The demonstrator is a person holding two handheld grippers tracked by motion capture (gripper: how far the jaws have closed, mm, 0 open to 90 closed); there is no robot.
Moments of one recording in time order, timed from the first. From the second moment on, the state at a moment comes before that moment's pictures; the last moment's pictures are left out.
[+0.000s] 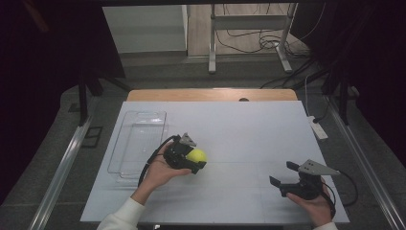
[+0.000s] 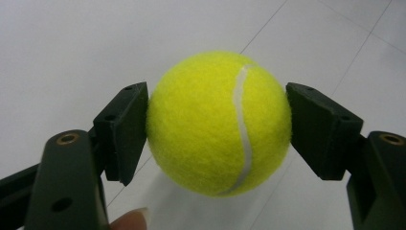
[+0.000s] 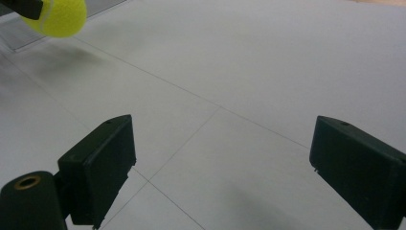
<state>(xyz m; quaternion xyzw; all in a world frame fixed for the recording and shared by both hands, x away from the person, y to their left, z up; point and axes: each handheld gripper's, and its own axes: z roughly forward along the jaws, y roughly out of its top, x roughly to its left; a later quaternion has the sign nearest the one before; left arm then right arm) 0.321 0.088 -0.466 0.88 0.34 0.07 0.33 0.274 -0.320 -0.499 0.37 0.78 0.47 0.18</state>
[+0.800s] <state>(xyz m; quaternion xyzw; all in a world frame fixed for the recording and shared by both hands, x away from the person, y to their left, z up) 0.314 0.098 -0.449 0.87 0.33 0.10 0.35 0.274 -0.320 -0.499 0.37 0.78 0.47 0.18</state>
